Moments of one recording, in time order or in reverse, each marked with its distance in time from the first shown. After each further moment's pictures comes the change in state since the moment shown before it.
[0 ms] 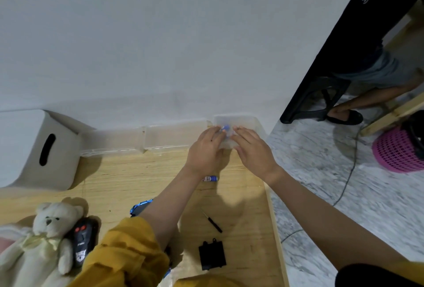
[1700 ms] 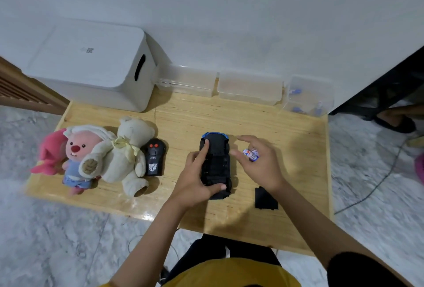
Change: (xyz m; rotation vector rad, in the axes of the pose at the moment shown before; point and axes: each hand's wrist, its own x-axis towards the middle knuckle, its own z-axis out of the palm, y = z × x) left_hand -0.264 -0.034 -0.080 -0.722 -0.126 -0.707; right_hand -0.062 -0.209 0.018 0.639 -0.182 0.394
